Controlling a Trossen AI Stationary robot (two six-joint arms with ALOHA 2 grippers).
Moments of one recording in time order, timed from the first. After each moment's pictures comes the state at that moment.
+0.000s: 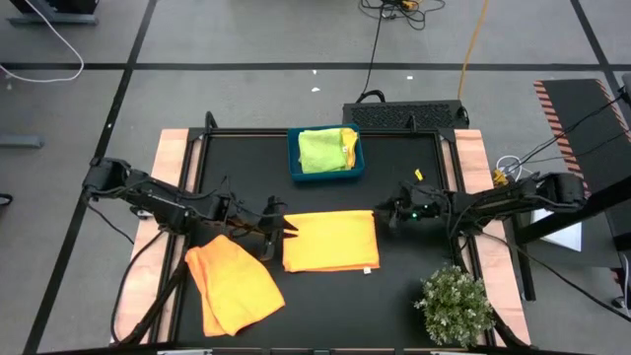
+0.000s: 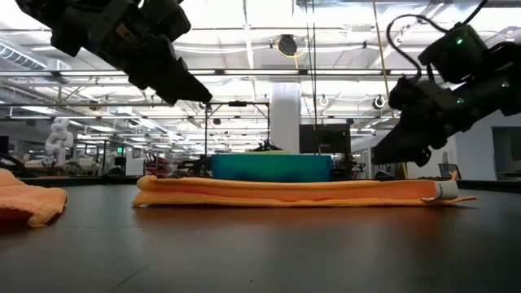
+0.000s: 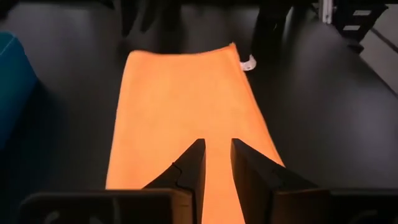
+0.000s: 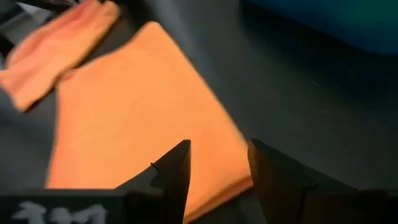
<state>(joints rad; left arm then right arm) -0.14 1.32 0.58 0.25 0.00 -0.07 -0.15 1.07 0.07 0.50 -0.03 0.43</state>
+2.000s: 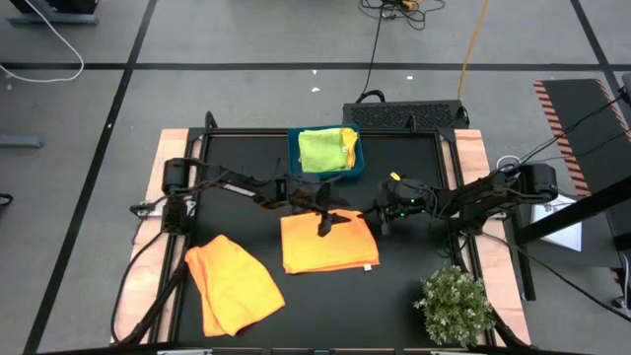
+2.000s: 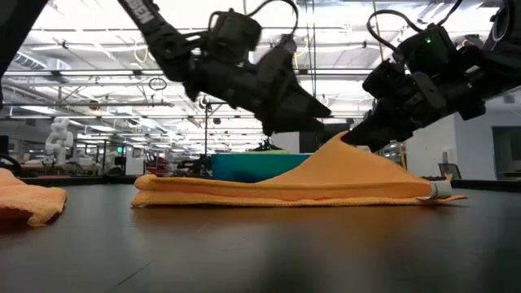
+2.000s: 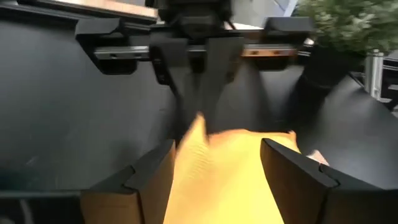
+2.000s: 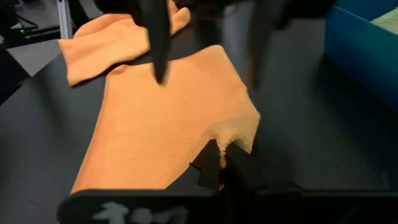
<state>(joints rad) 0.12 1.96 1.07 0.50 0.27 -0.10 -0.18 1.38 0.20 0.80 -0.27 0.11</state>
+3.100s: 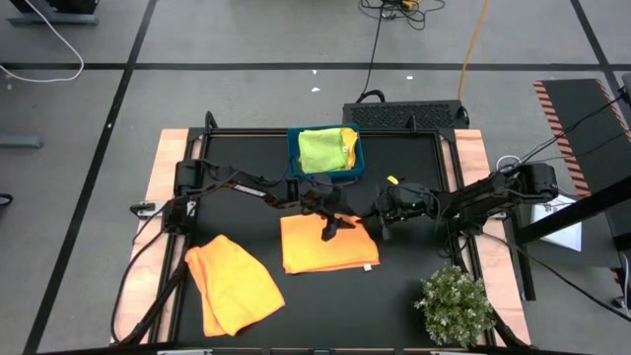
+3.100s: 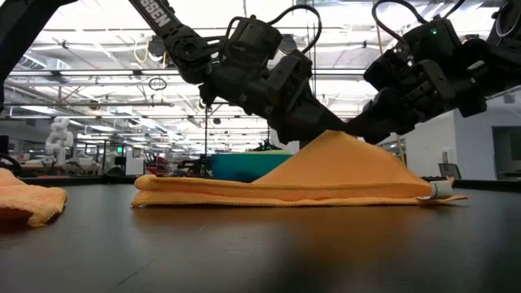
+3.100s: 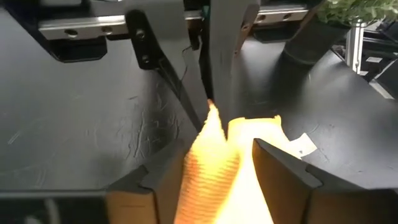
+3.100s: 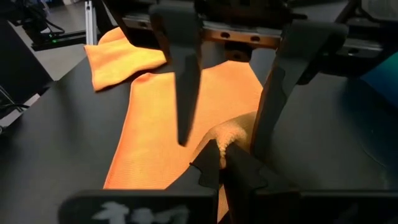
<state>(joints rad) 0.11 2.04 1.20 0.38 0.37 -0.05 -0.12 1.38 0.20 0.84 -0.27 0.11</state>
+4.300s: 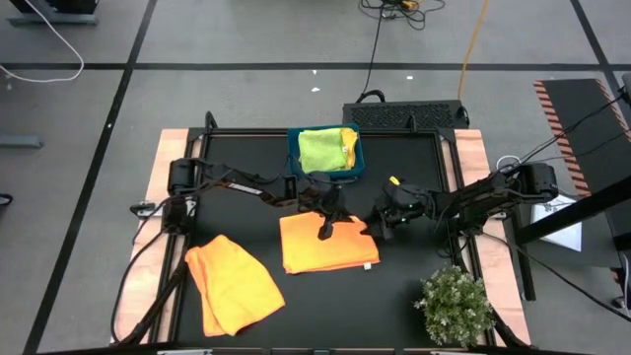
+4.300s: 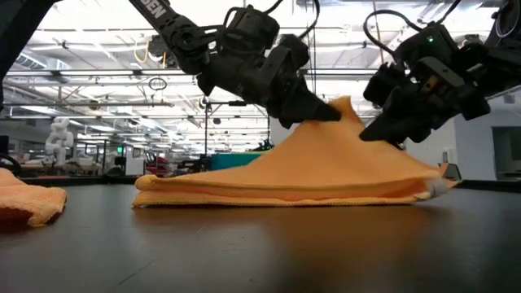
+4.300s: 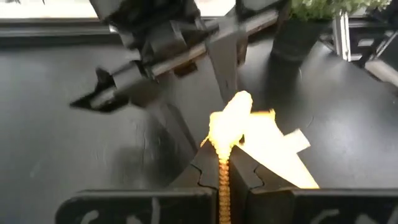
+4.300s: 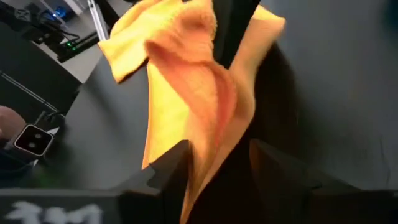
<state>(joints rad) 0.11 1.99 1.20 0.33 0.39 0.10 -0.12 1.38 0.20 0.73 -0.37 0.36</state>
